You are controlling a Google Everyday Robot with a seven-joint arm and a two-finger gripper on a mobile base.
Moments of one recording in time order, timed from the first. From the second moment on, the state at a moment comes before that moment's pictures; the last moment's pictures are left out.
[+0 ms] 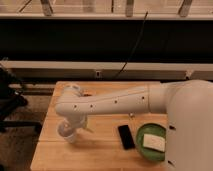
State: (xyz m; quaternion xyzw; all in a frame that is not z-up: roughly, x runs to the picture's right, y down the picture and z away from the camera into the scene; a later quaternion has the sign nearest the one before) arm -0.130 0.212 0.723 -0.24 -0.24 -0.63 0.70
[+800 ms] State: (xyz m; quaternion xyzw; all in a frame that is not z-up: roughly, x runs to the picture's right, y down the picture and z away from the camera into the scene) arm -0.133 0.216 0.737 -0.24 -0.24 -0.64 0.69
